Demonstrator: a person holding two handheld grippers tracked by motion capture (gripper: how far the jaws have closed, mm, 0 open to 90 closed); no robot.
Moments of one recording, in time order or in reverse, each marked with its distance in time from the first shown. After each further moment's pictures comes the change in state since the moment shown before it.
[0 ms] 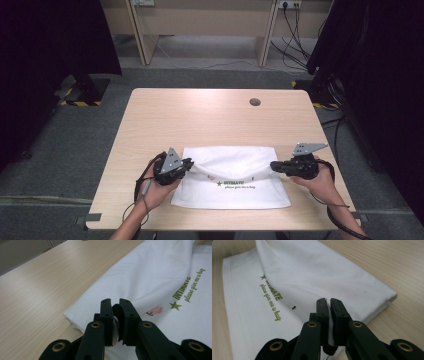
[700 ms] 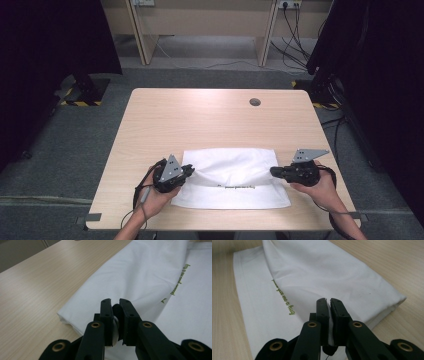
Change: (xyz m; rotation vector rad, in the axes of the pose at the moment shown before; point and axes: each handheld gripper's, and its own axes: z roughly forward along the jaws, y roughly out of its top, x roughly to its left) left arm -0.015 -0.007 -0.009 -0.004 -0.023 0.018; right arm 0.020 -0.005 -0.006 0.005 0.002 -0.046
